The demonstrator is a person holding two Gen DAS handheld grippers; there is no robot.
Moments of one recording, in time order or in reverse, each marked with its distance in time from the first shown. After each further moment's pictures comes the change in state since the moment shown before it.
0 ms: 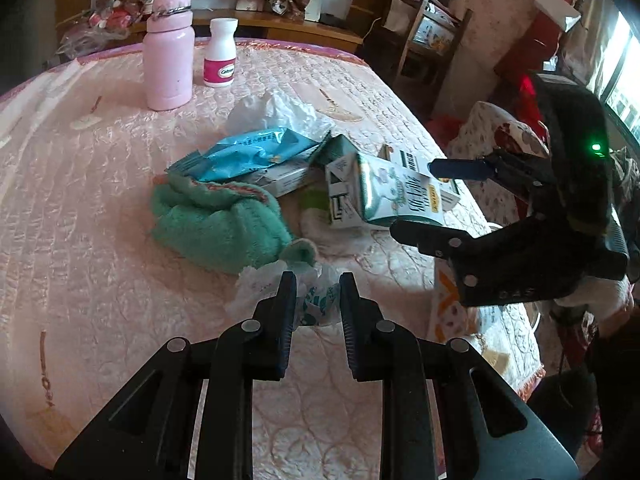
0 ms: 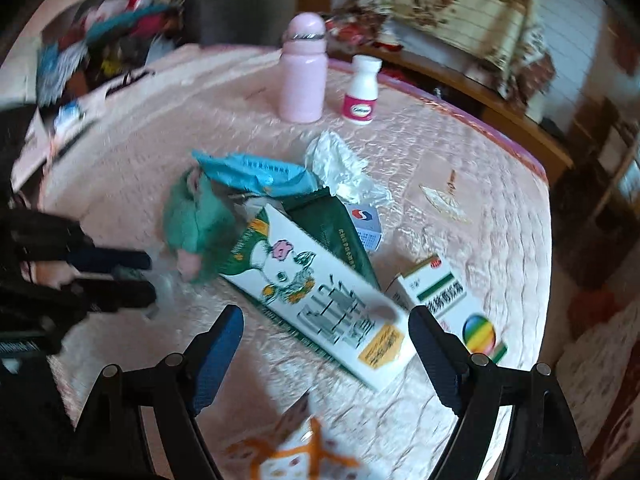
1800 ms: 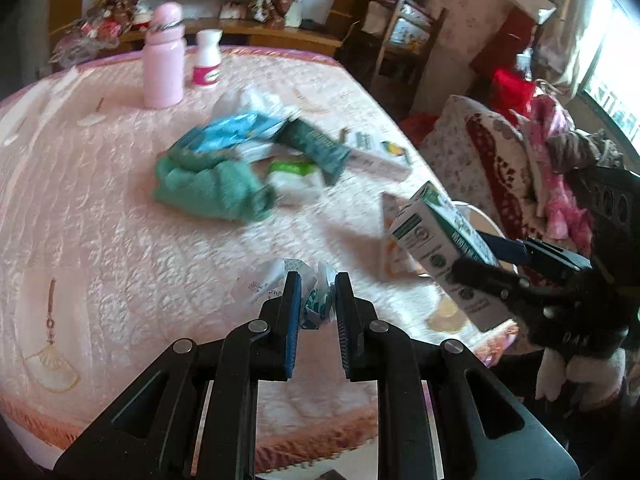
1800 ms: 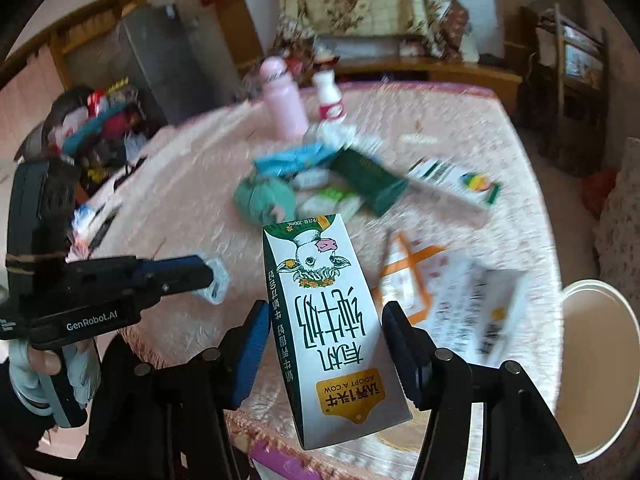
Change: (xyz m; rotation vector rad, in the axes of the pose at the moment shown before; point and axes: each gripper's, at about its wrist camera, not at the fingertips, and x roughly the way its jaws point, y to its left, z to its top) left arm -0.053 -0.035 -0.044 0.056 -0.028 -0.053; right arm -0.093 0.046 -0.096 0.440 -0.155 0.073
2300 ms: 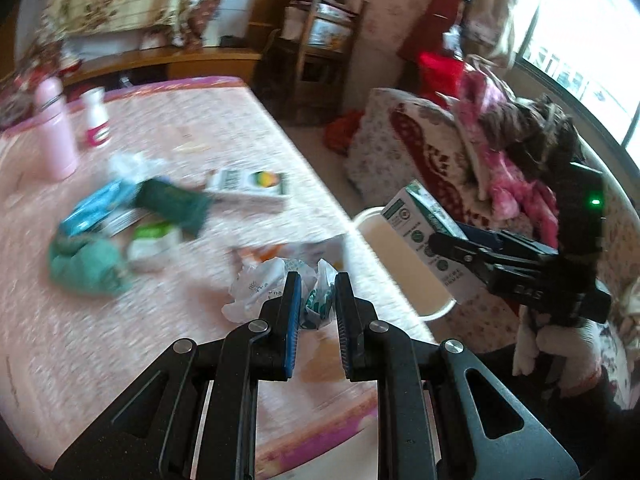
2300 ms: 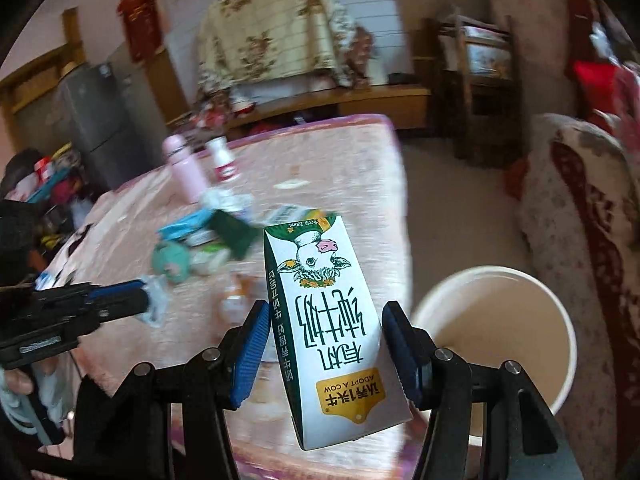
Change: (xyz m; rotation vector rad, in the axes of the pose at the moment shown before) left arm 0.018 -0.115 0.036 0.180 -0.015 -0.159; right arm -0.091 -0.107 -0.015 0.182 -0.127 -0.207
